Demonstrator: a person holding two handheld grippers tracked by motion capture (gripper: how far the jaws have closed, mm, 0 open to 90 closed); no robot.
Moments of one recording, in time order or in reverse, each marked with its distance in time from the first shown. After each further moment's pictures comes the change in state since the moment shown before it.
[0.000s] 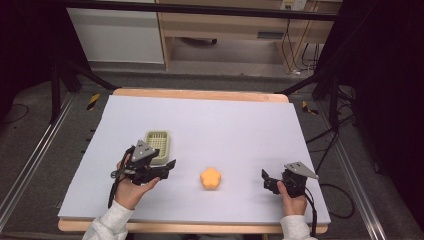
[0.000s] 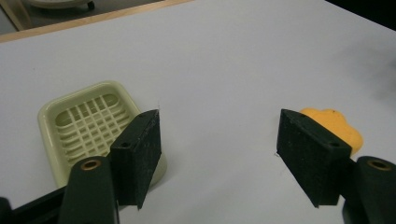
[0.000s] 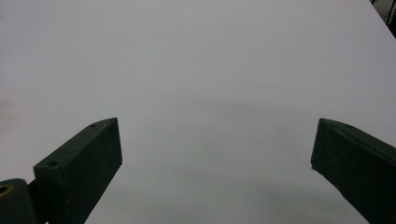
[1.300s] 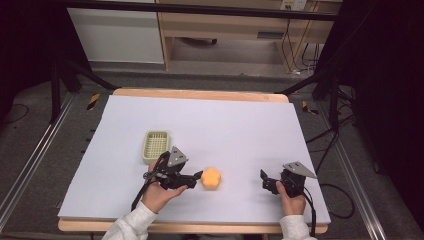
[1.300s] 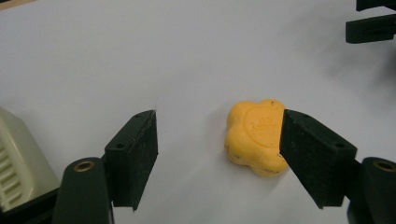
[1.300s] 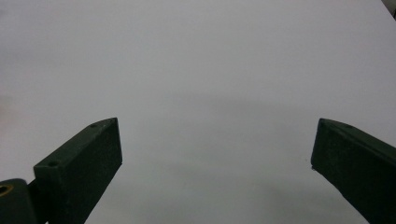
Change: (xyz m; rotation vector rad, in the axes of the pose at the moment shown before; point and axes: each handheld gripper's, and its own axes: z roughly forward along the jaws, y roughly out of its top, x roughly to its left) left arm -0.055 0.004 0.046 0.092 -0.121 0.095; right arm 0.002 -0.001 0.003 0.010 0.007 -0.006
